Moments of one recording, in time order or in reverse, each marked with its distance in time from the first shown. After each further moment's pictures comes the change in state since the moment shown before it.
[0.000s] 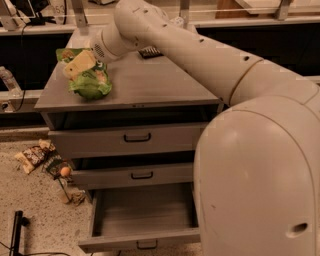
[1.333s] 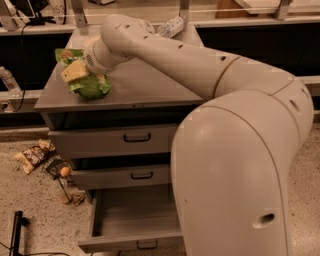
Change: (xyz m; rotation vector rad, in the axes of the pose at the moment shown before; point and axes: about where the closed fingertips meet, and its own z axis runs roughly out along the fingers) arm 0.027 0.005 0.043 0.045 0.063 0.227
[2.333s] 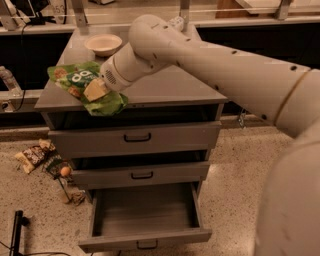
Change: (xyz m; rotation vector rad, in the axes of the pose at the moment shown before) arm 0.076 0.055 -0.083 -0.182 0.105 -0.114
